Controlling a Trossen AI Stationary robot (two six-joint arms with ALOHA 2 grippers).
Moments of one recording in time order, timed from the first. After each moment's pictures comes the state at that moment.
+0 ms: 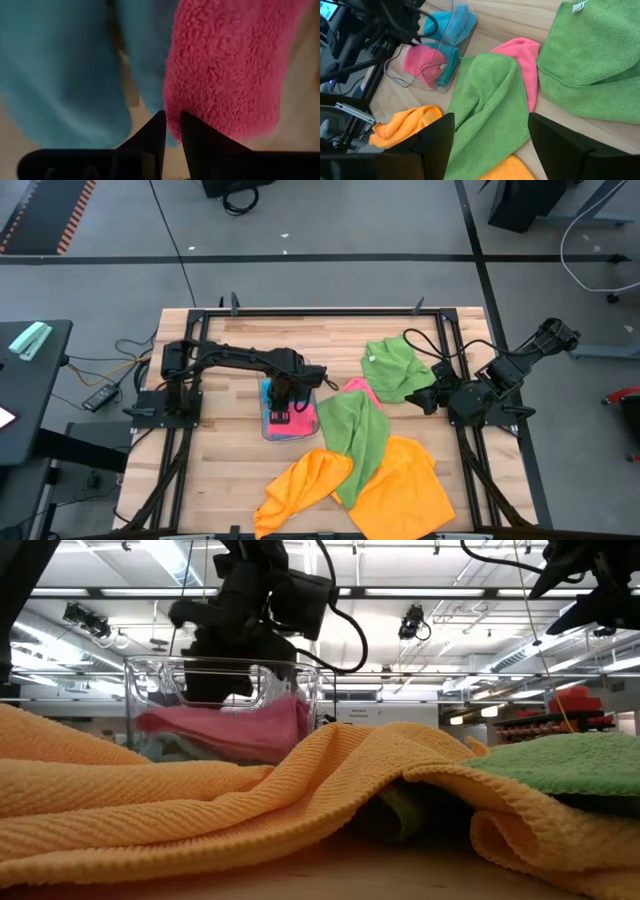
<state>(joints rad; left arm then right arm) 0.07 1.94 1.46 -1.27 0.16 0.05 0.57 0.70 0.73 -0.91 0.58 1.49</state>
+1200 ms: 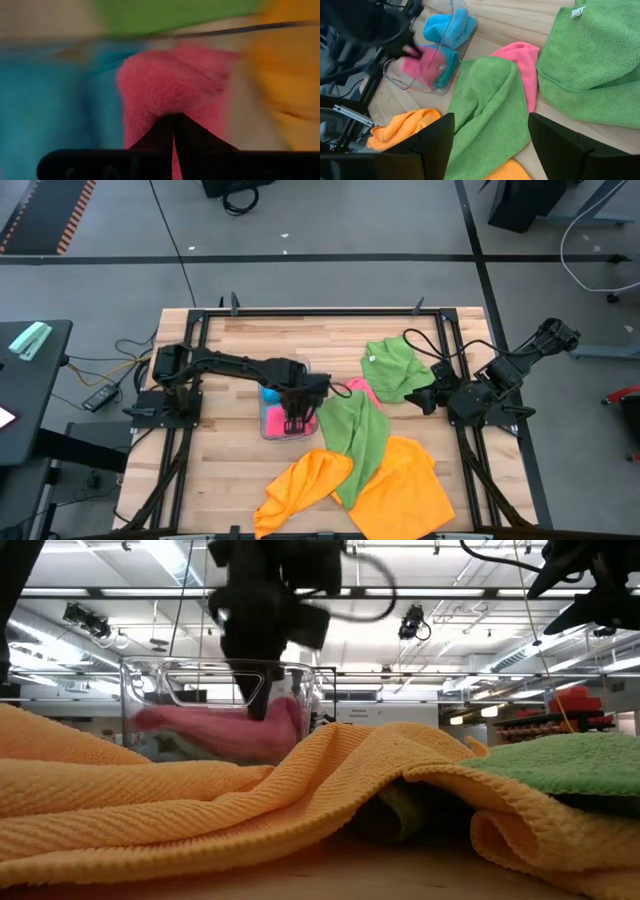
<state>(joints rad) 0.00 1.89 1.45 -0.95 0.12 -0.08 0.57 0.71 0.73 -0.90 0.60 1.48</state>
